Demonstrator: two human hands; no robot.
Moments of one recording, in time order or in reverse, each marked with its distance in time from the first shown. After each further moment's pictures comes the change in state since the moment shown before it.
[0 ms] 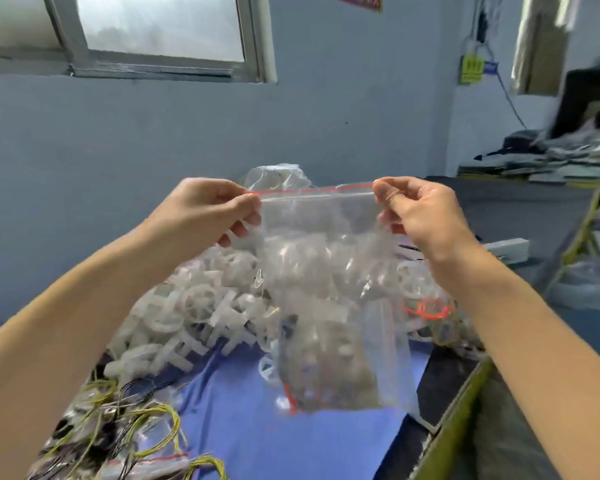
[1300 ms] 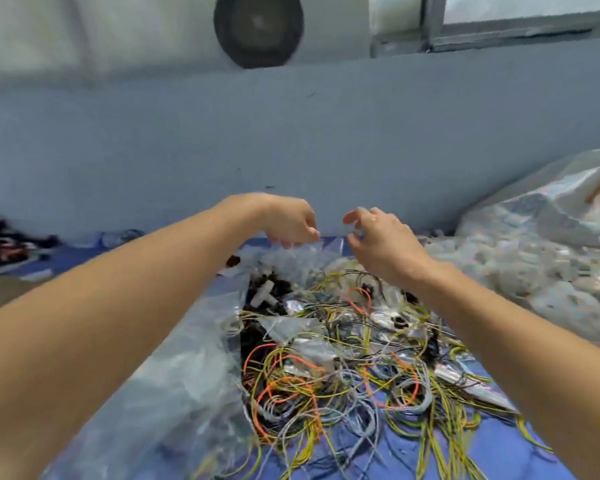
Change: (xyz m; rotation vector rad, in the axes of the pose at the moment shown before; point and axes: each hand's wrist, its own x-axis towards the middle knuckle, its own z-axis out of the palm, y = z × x) left_hand -0.210 -0.088 -0.327 0.948 -0.286 -0.694; right_hand -0.222 -0.074 0.414 -0.657 -0.829 -0.529
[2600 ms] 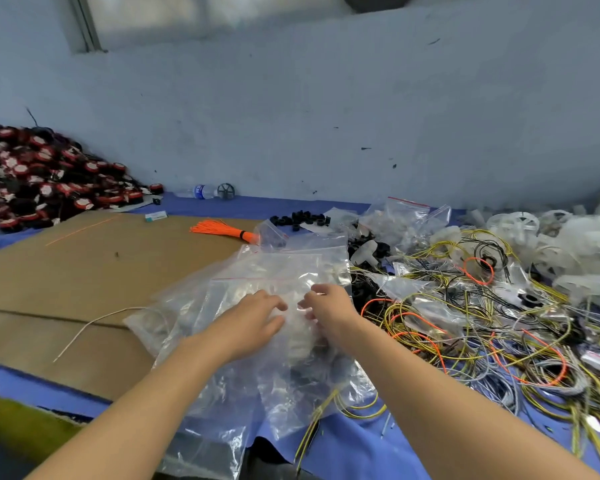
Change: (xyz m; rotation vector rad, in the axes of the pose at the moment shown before) left_hand -0.173 -0.200 0.240 -0.267 0.238 -0.268; right_hand -0.078 -0.199 0.229 0.965 -0.532 0.461
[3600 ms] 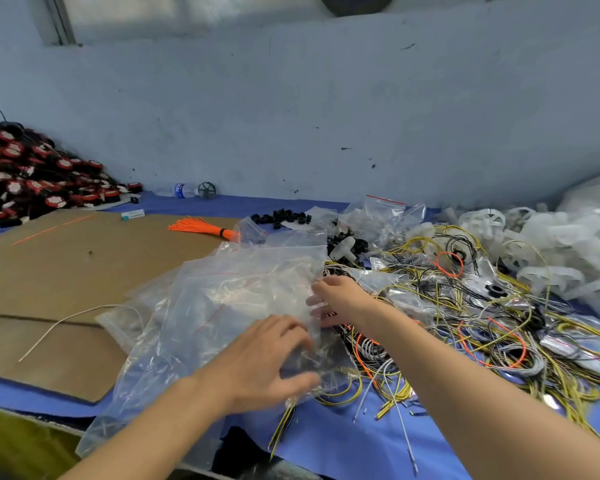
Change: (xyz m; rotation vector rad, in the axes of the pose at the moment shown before) left_hand -0.043 0.049 0.038 0.097 0.135 0.467; right_hand -0.019 -0.001 -0.063 0.008 -0.170 -0.016
